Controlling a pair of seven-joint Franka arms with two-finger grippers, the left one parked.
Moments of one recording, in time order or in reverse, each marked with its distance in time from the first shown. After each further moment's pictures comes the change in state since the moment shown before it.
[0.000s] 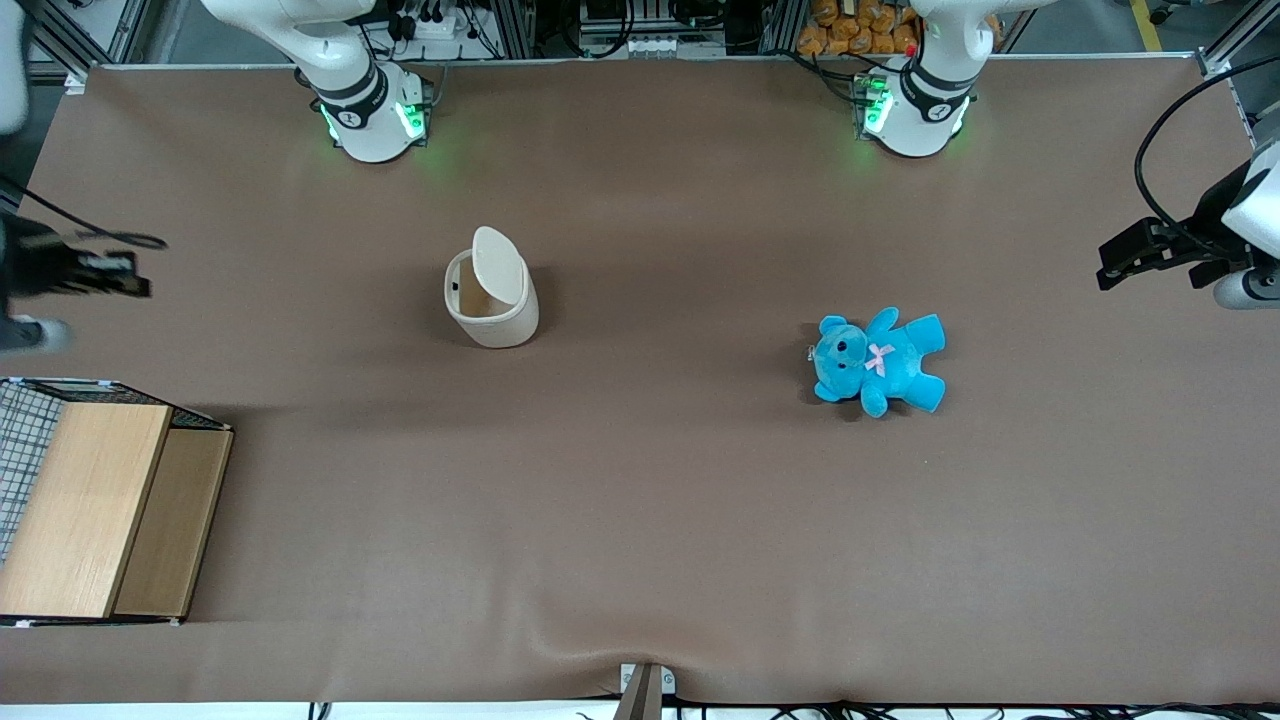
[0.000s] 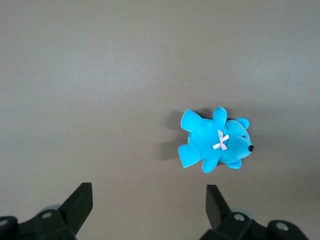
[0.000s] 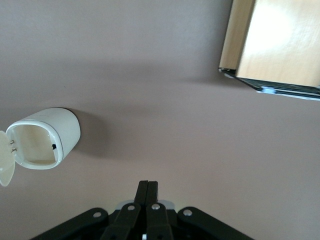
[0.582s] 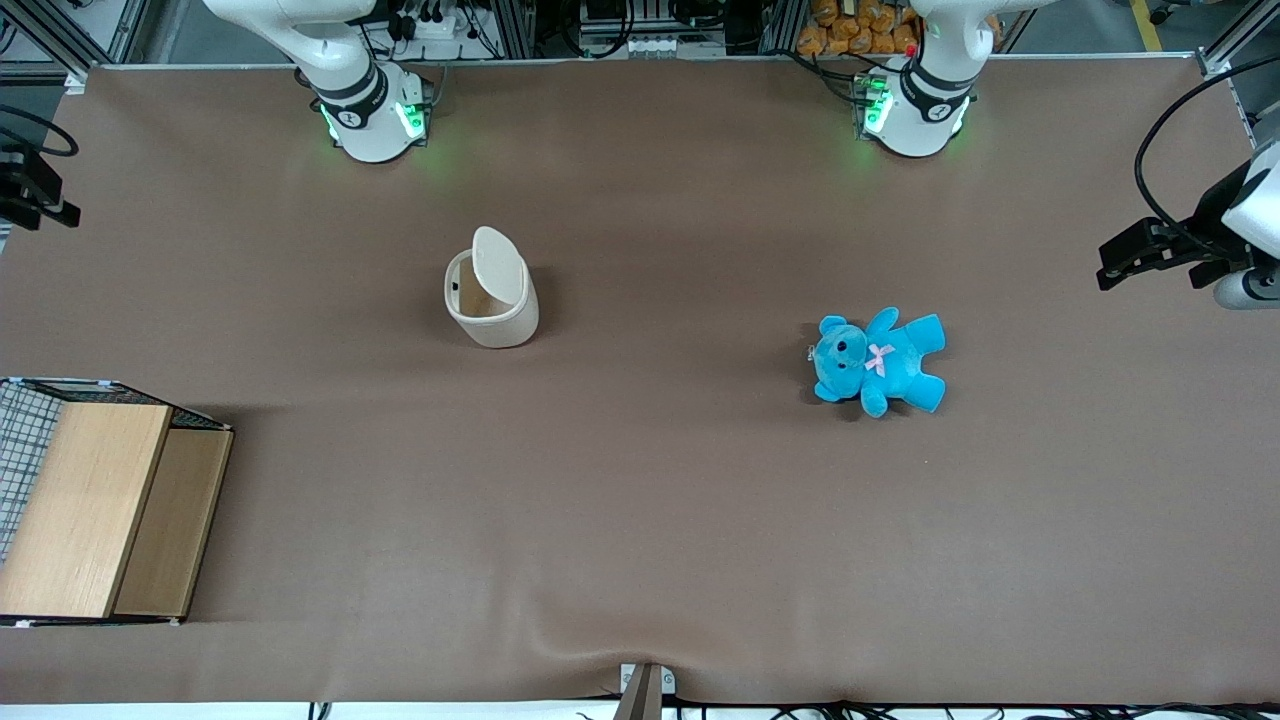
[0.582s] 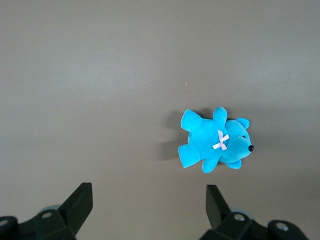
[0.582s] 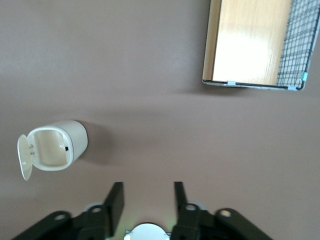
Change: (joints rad) arm -0.071 -0.157 0.059 0.001 -0.010 -0.016 0.070
